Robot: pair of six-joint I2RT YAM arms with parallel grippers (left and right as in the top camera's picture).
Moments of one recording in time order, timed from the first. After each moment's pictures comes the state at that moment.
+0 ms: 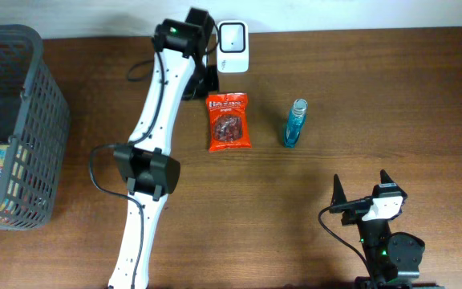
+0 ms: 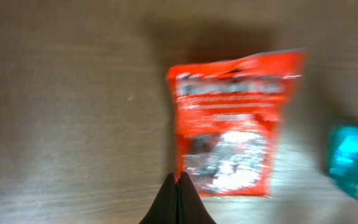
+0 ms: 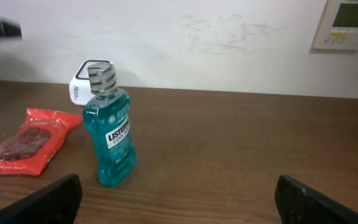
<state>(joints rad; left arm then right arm) -0.31 2.66 2.92 -1.68 0.07 -0.36 -0.07 0.02 0.01 -0.07 -0.13 -0.03</state>
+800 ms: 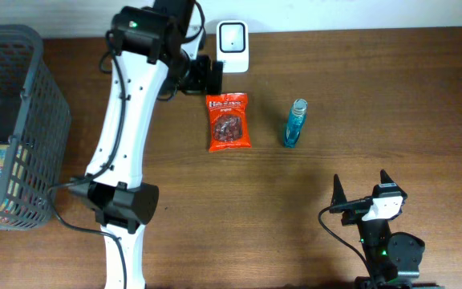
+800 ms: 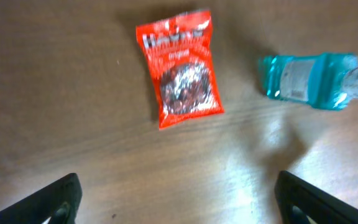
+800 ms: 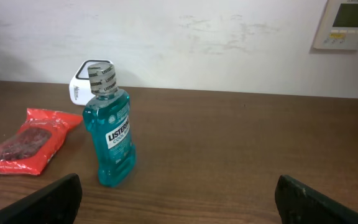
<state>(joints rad) -0.32 2.21 2.62 -1.69 0.16 -0.19 -0.07 0.02 0.01 -0.07 -0.13 -0.03</state>
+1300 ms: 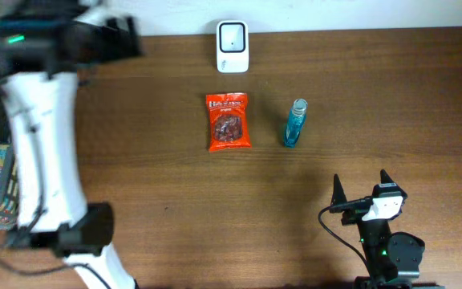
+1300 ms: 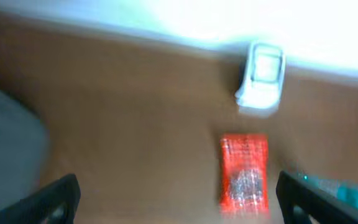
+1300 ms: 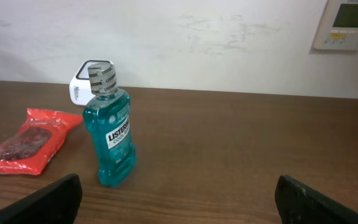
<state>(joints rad) 0.02 1.97 2.58 -1.41 0.07 -0.19 -0.07 0.02 0.01 -0.07 -0.13 -0.03</state>
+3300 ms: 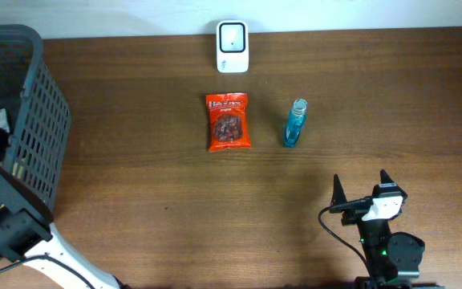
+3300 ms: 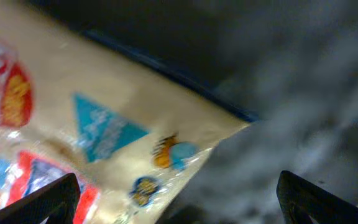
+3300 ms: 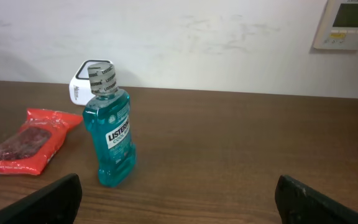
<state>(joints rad) 0.65 2.18 1.82 -1.02 -0.07 0.23 -0.07 0.02 0.01 -0.07 -0.13 -0.03</state>
